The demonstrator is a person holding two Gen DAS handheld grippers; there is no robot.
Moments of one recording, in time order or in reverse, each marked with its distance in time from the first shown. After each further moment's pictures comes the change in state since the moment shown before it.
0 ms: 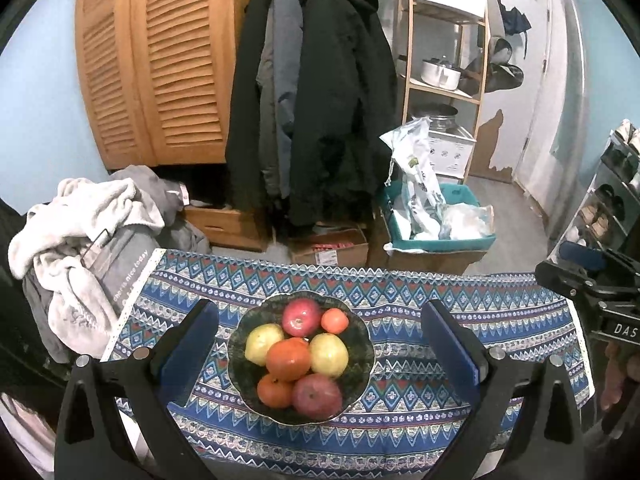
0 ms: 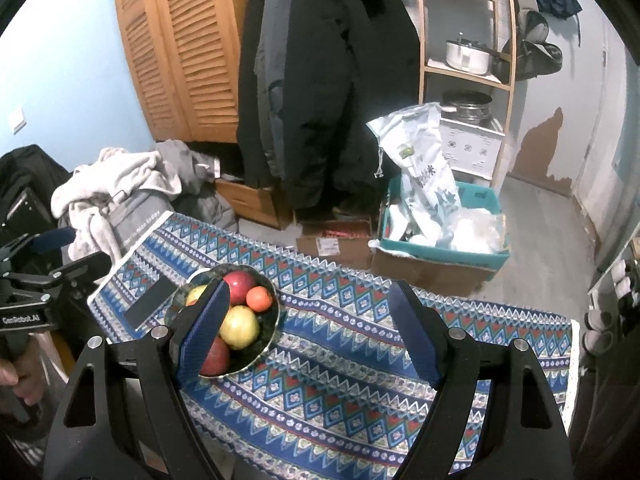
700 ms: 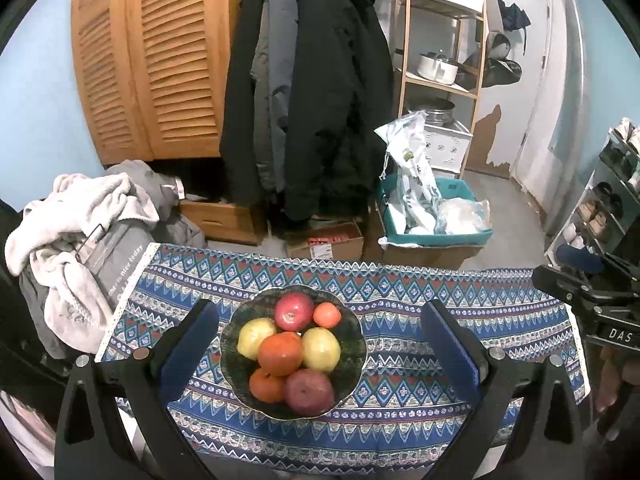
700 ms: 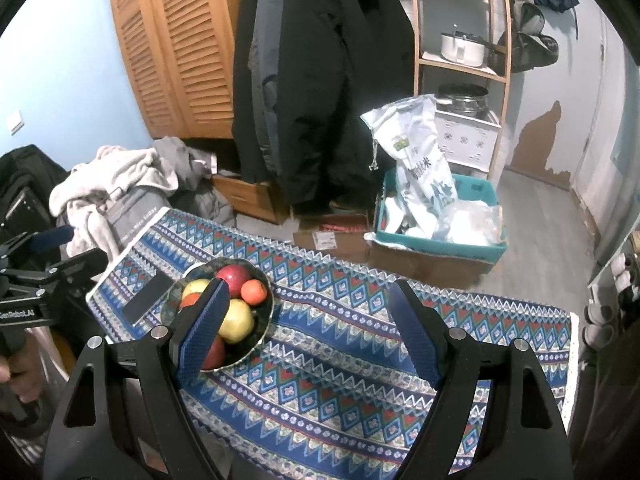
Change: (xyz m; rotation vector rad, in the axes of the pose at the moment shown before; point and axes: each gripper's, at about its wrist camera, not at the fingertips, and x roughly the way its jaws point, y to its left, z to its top) left arm 0.002 -0.007 0.000 -0.004 0.026 -0.011; right arm 0.001 -0.007 -0.005 0.007 0.017 -0.001
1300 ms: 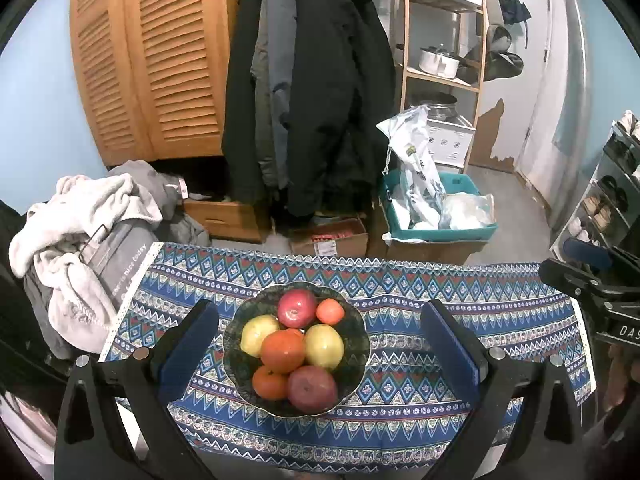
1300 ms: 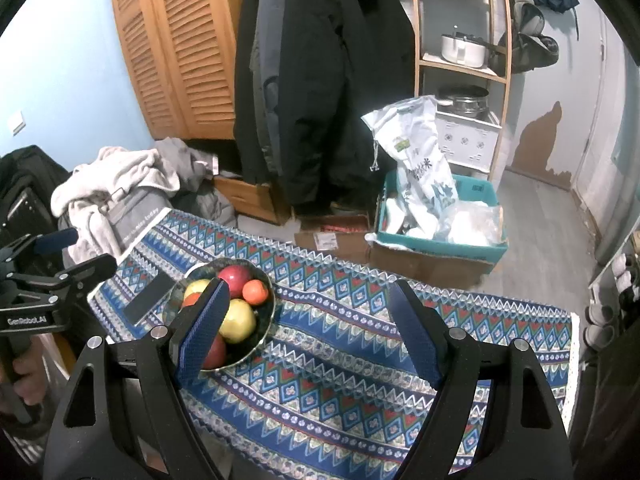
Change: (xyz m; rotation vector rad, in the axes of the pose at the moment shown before) left arm 0.002 -0.006 -0.002 0.016 0.009 0.021; right arm -0.002 0.000 0.000 0.001 -0.002 0.004
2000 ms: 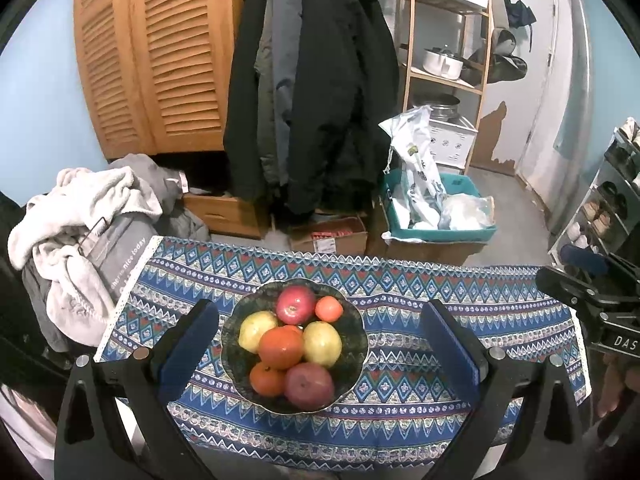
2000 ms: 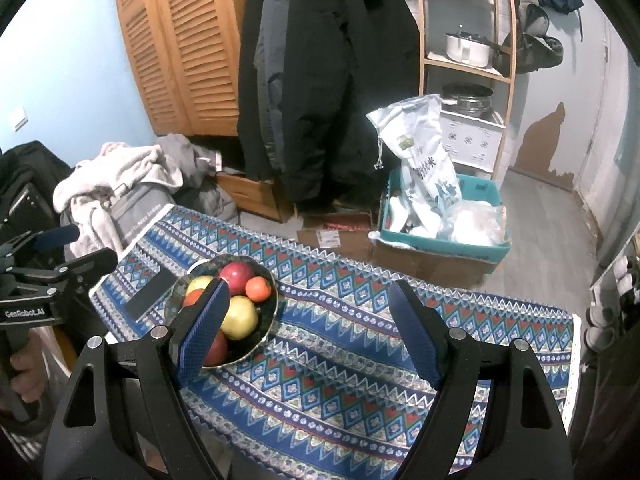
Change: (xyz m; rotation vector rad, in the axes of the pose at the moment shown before) left arm 0.000 0.002 -0.001 -0.023 0.012 -0.005; right arm 0.001 0.001 -0.002 -0.010 0.008 0.007
